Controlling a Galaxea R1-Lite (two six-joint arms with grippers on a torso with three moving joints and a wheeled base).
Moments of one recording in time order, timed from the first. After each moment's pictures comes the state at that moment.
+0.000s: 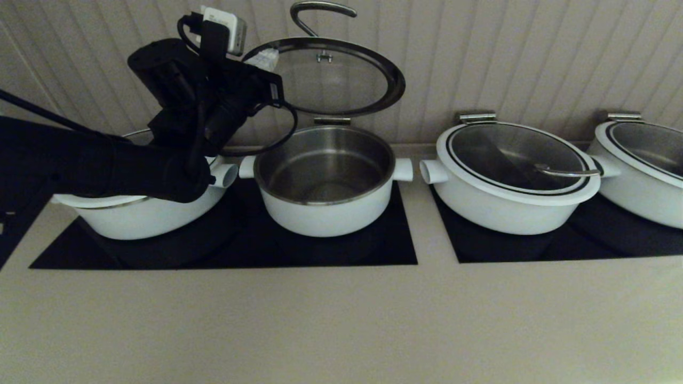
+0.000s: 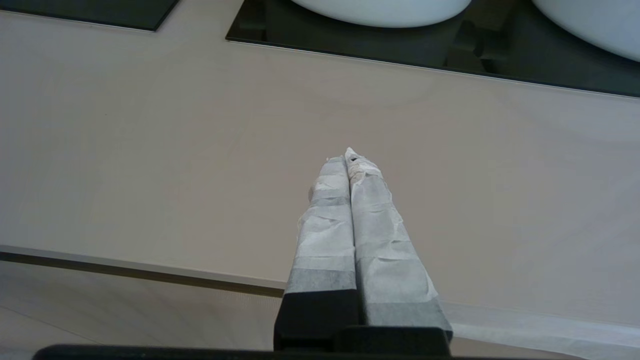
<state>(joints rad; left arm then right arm) -0.32 2.03 -1.47 -1.02 -0.04 0.22 0.00 0.00 -0.04 0.09 0.07 -0.12</state>
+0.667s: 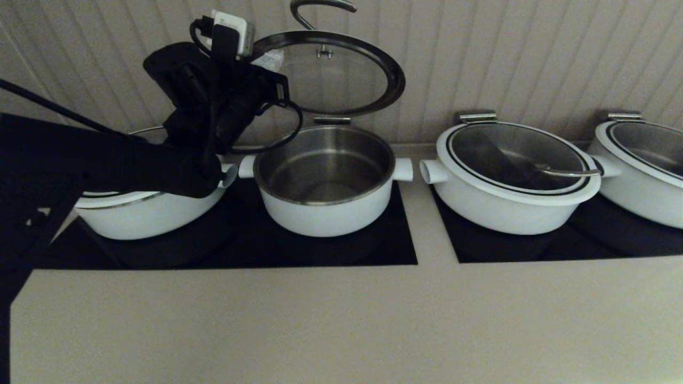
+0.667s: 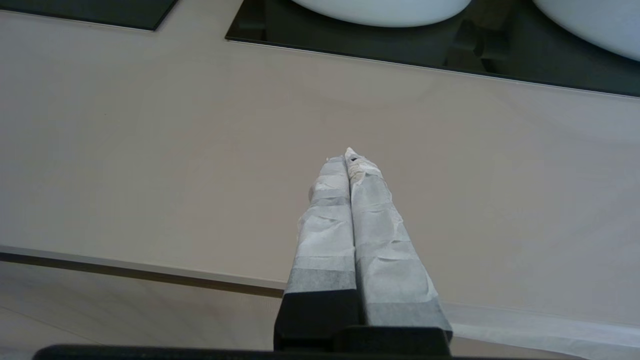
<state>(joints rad) -0.31 2.09 -1.56 -1.02 -0.04 0.22 0.00 0.00 -0.04 0.09 0.07 -0.12</state>
